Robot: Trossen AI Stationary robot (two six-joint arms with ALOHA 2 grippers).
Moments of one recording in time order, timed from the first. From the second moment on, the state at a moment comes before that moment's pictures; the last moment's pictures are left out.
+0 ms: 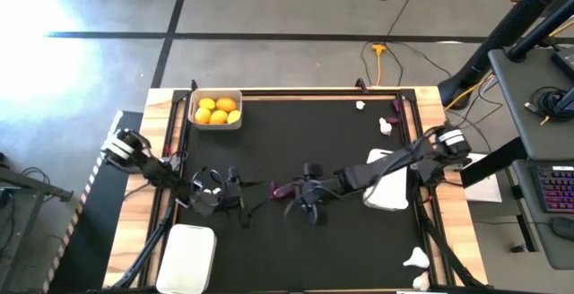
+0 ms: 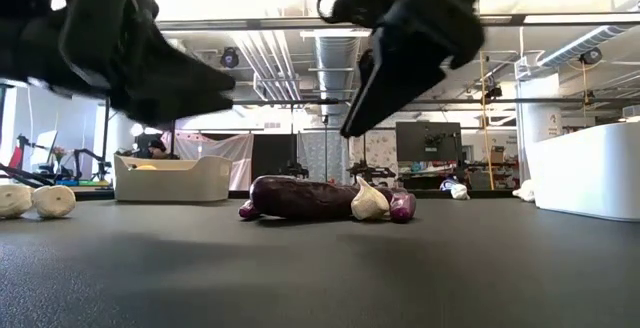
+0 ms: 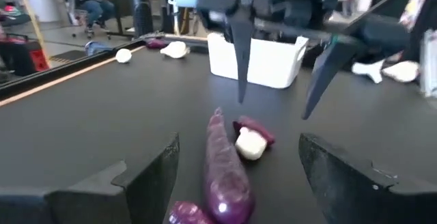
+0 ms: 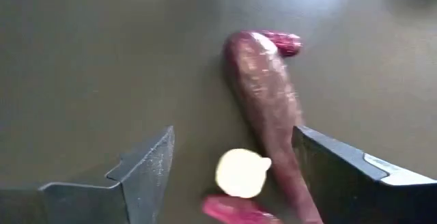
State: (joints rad) left arm -0.55 1.67 0.33 1.16 -0.83 -0.22; right arm 0.24 1.80 1.21 -0.36 0.18 0.07
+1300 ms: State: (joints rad) left arm 0.01 1.60 0.35 1.10 -0.56 -0.14; right arm 0.21 1.87 1.30 -0.57 0.10 0.01
